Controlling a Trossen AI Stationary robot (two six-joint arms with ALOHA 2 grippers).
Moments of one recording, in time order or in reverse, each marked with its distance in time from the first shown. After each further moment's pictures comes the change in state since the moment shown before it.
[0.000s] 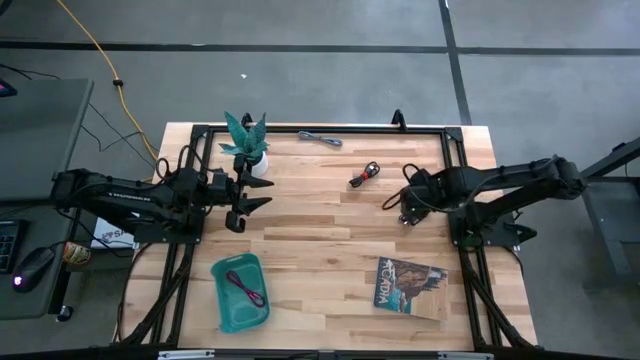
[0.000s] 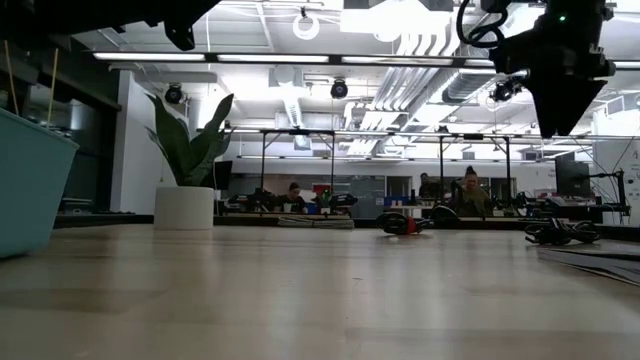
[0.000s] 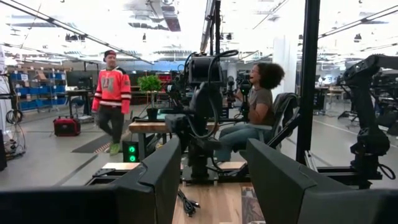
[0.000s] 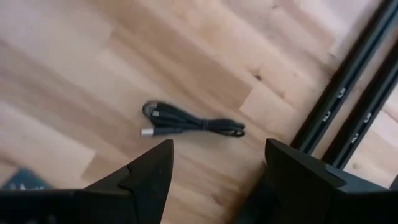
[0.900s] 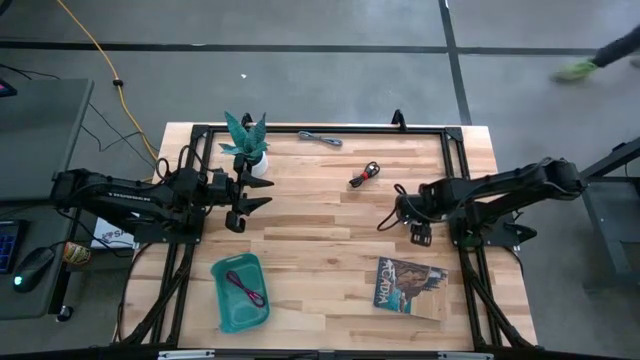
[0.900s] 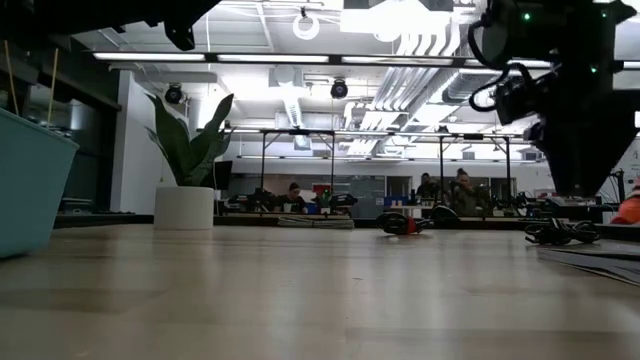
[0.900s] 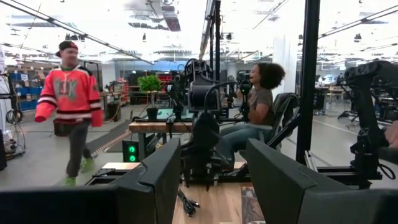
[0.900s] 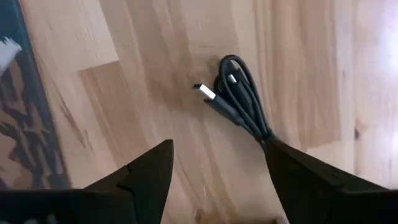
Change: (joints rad) left arm 0.000 0.000 0.000 0.000 0.000 0.000; right arm -0.023 0.005 -0.281 0.361 -0.215 -0.742
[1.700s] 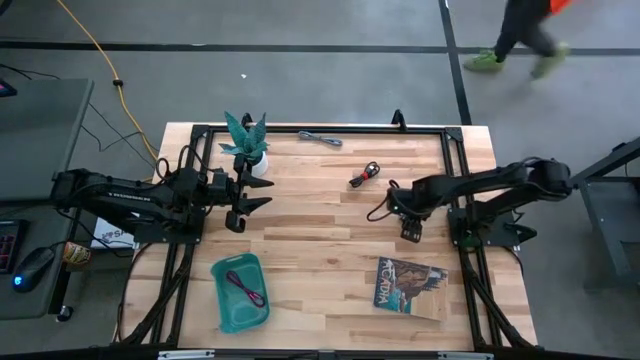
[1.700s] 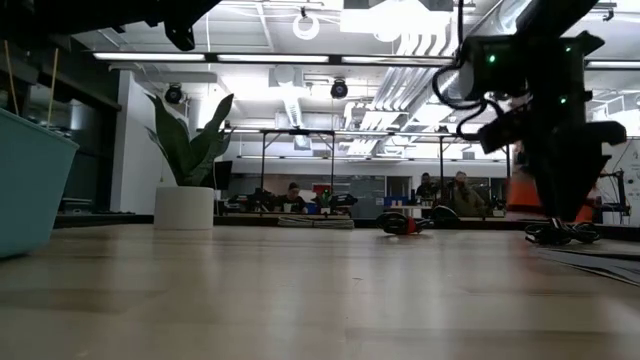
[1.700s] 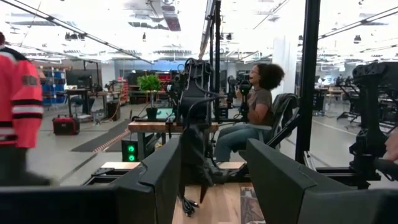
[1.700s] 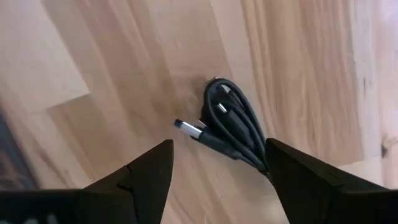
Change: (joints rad) left arm 0.000 0.000 0.000 0.000 0.000 -0.008; right arm -0.120 0.139 -0.021 0.119 -0.053 -0.017
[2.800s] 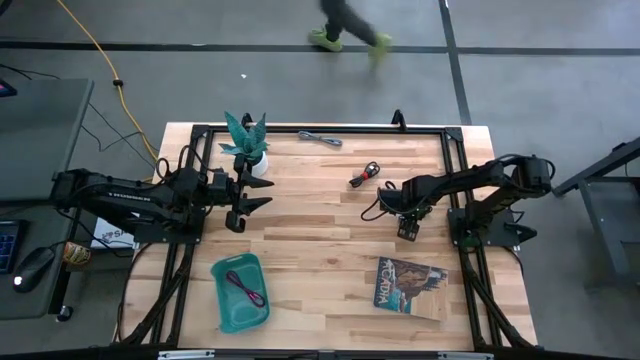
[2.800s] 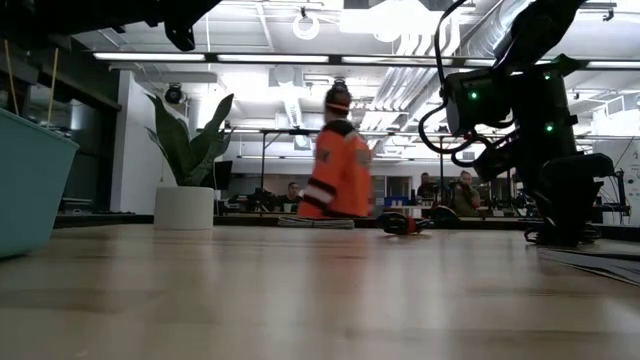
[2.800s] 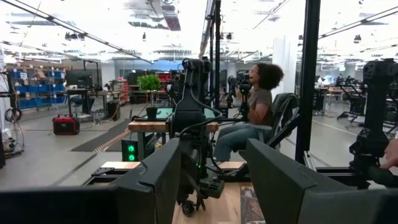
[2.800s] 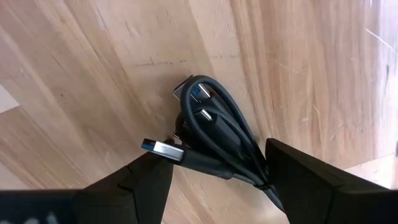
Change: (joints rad) left arm 0.000 0.001 0.000 0.000 0.000 0.000; right arm -0.049 0.191 0.002 0.034 0.026 0.002
